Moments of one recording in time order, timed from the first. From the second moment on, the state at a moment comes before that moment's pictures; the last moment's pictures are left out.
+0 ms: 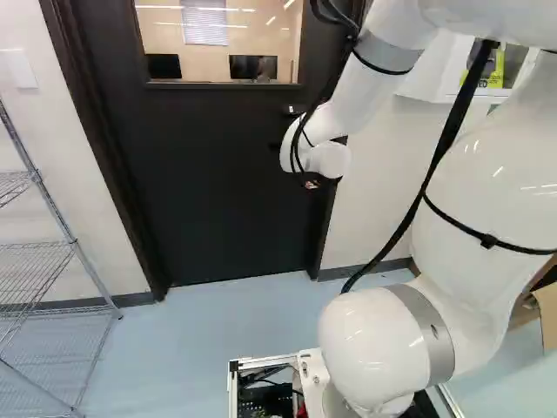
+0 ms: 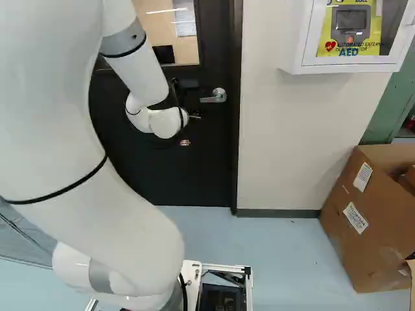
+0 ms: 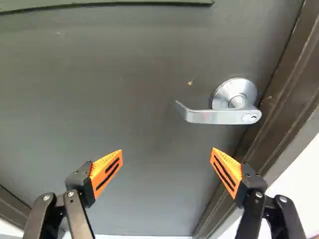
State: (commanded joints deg) arm 1.9 1.4 -32.0 0.0 44.6 0.0
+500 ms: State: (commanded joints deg) arm 1.7 4.6 -32.1 0.0 44.6 0.0
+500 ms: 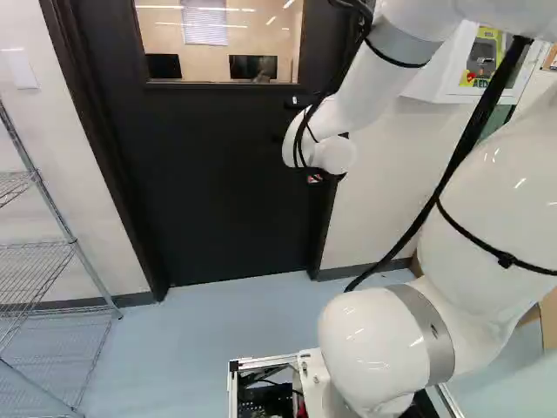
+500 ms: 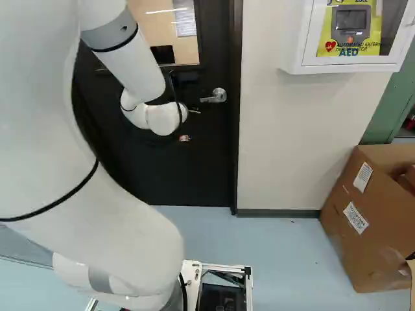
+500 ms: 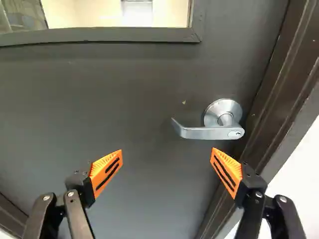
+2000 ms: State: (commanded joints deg) arm 0.2 -6.6 -42.6 0.0 44.4 0.0
